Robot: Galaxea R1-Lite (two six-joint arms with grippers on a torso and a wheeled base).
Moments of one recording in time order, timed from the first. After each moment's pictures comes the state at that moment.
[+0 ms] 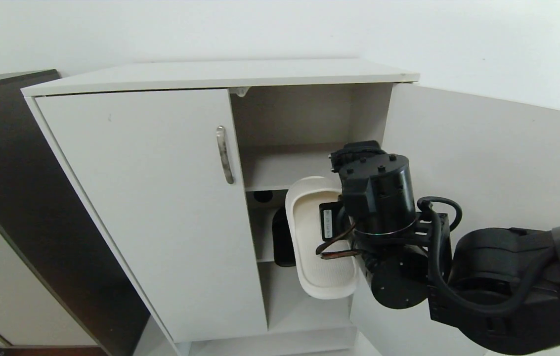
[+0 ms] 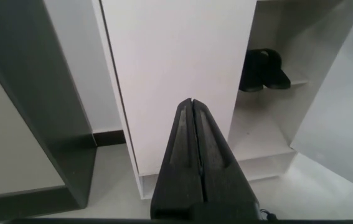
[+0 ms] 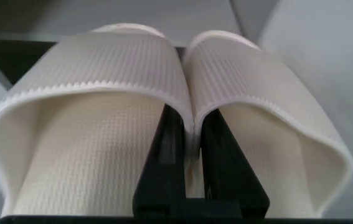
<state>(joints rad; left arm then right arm) 0.00 0.00 0.00 0.00 -0.05 0.01 0.96 1.85 -1.16 -0.43 -0.86 0.18</state>
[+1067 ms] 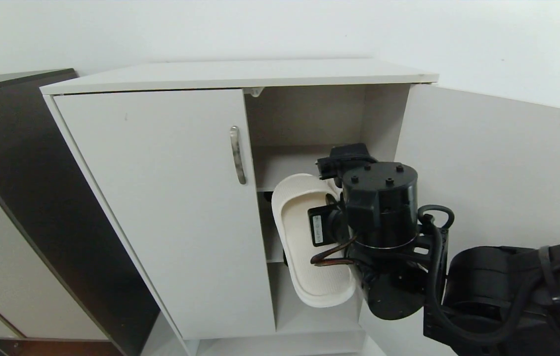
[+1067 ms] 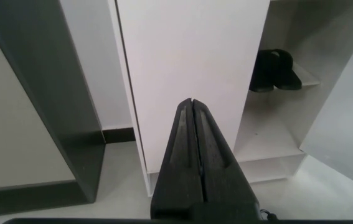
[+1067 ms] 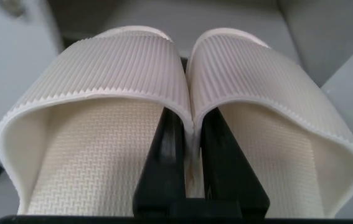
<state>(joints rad) 0.00 0.00 0.00 0.00 -0.05 0.01 0.99 1.87 -1.12 -0.60 -0.82 0.06</state>
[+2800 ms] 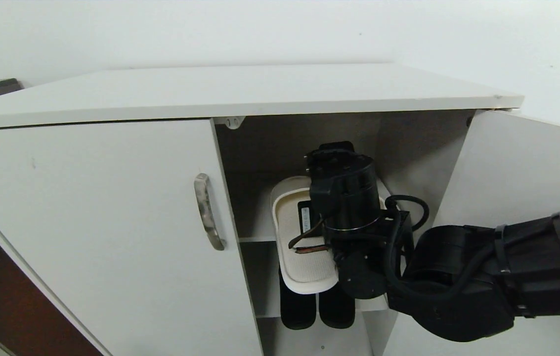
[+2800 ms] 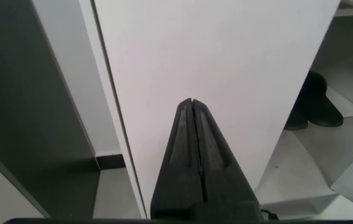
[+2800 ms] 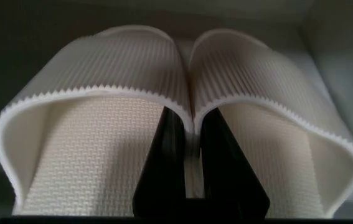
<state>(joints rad) 0.00 0.00 0.00 0.00 -0.05 0.02 0.98 1.95 -1.28 -0.44 -0.85 0.16</state>
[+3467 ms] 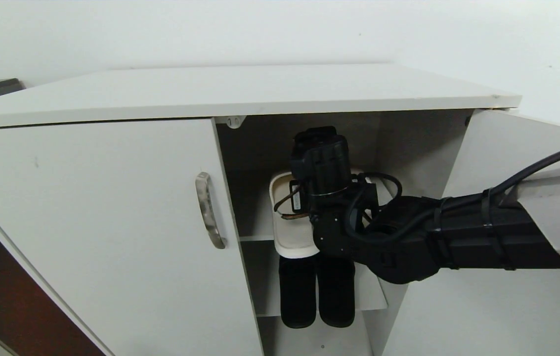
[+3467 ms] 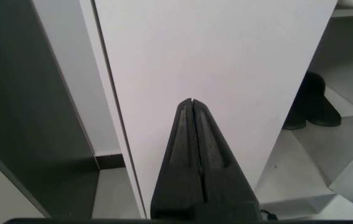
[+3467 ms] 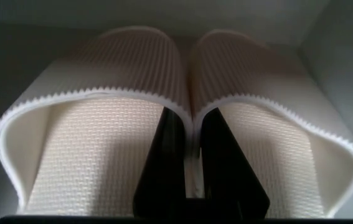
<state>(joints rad) 0.00 0.00 0.00 0.00 -0.05 0.01 0.90 2.11 -1.57 -0.32 -0.84 0.13</state>
